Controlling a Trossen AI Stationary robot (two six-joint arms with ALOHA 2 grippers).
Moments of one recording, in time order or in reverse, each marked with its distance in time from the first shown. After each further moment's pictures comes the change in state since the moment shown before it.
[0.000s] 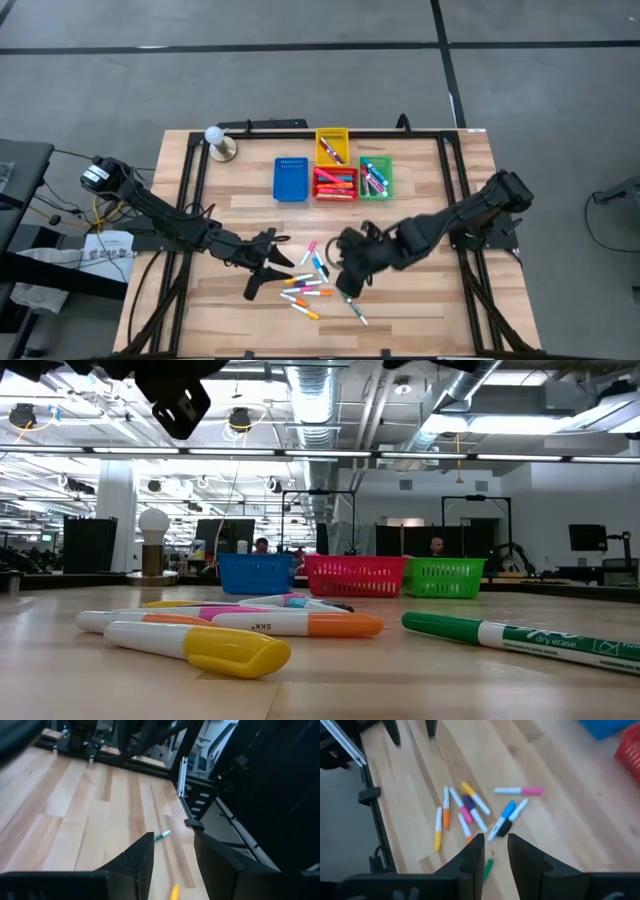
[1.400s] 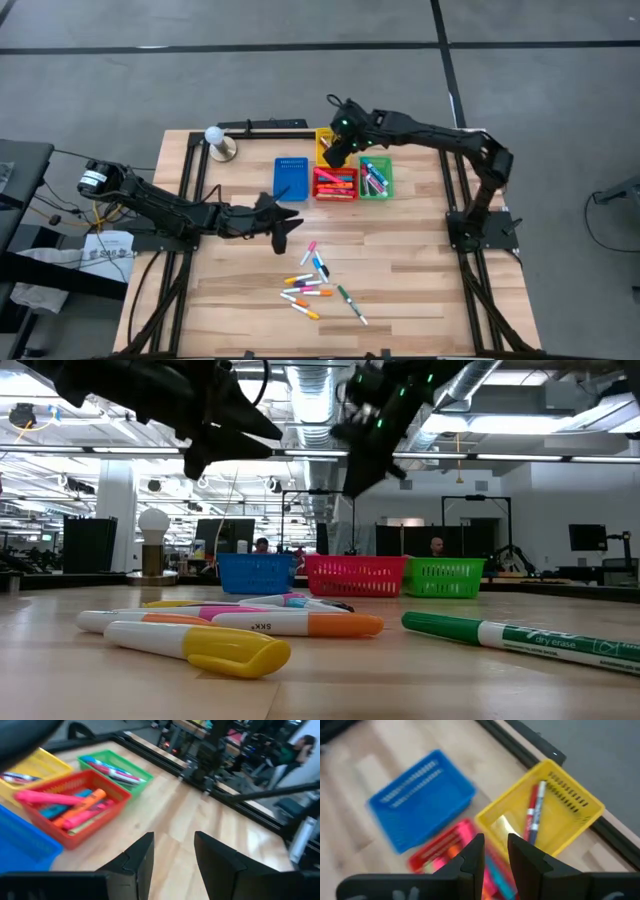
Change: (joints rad) left arm 0.251 0.000 -0.001 -0.085 -0.286 -0.148; right arm -0.871 0.075 0.000 0.157 -0.257 -0.591
